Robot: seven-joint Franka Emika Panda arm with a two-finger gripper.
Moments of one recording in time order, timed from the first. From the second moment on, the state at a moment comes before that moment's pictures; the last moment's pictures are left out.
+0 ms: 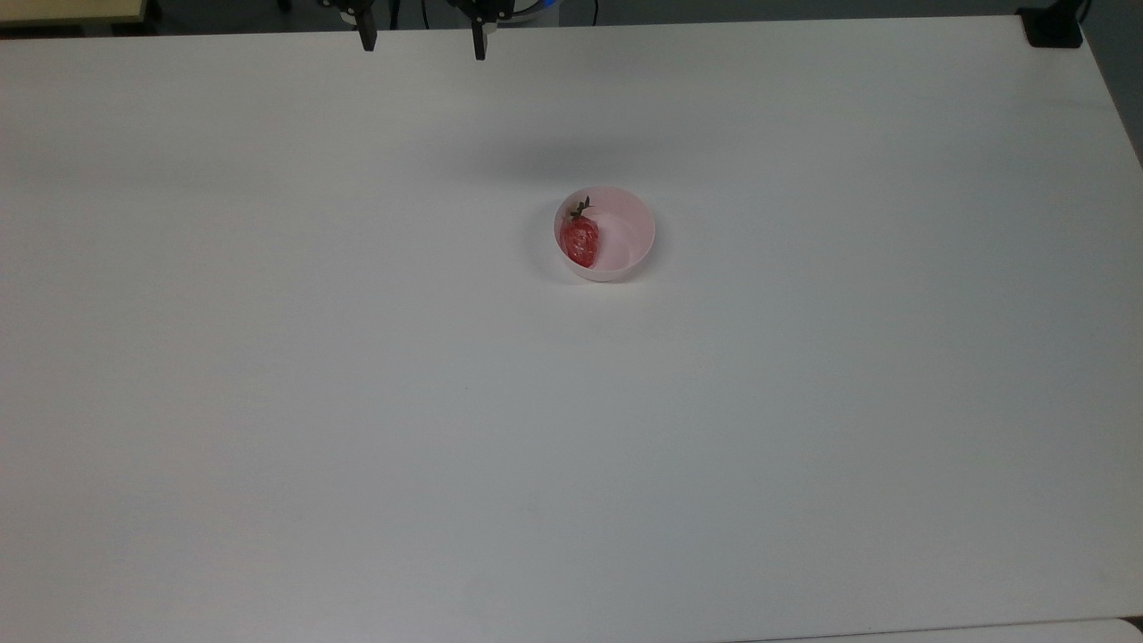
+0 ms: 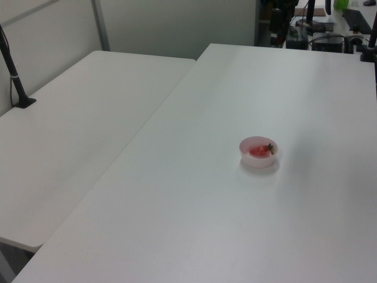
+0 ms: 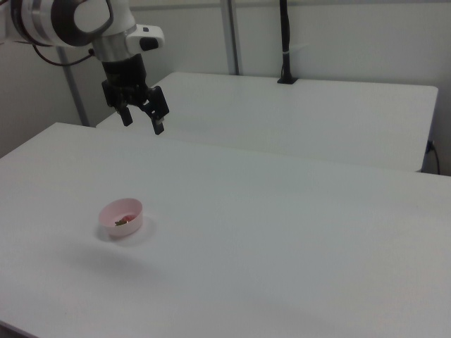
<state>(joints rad) 0.02 -0.02 -0.04 -1.64 0.00 1.70 0.05</state>
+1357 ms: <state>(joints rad) 0.04 0.00 -0.04 -1.70 0.00 1.70 -0.14</state>
